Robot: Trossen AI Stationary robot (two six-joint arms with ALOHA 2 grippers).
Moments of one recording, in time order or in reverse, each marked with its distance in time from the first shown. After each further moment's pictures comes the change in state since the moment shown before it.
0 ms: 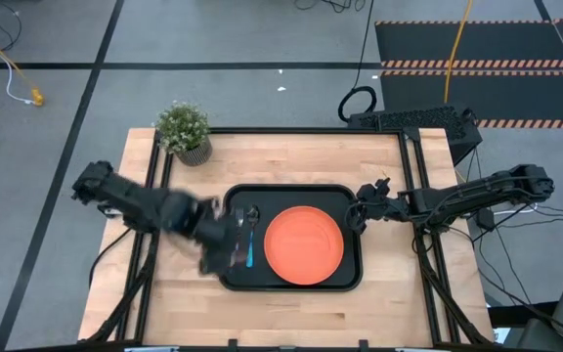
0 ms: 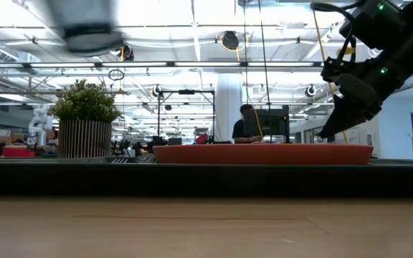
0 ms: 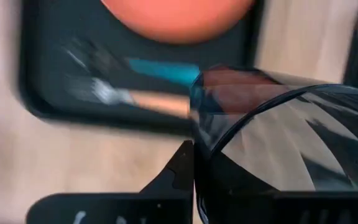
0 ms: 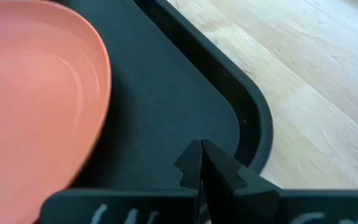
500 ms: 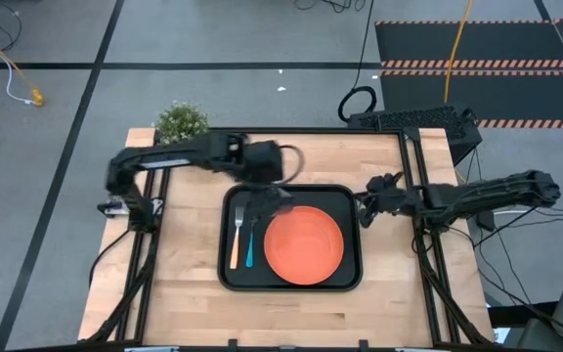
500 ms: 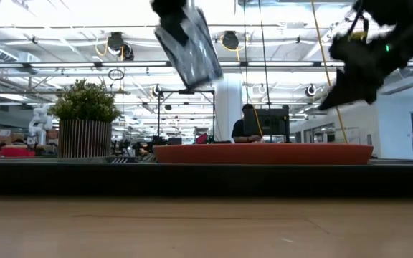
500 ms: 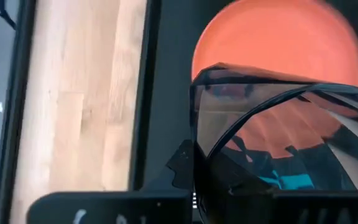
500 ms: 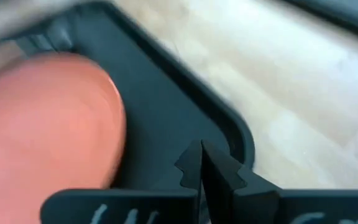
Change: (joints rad) left arm 0.484 0.199 0.221 0.193 0.014 0.563; right arm -0.022 -0.206 0.024 -0.107 0.005 0.004
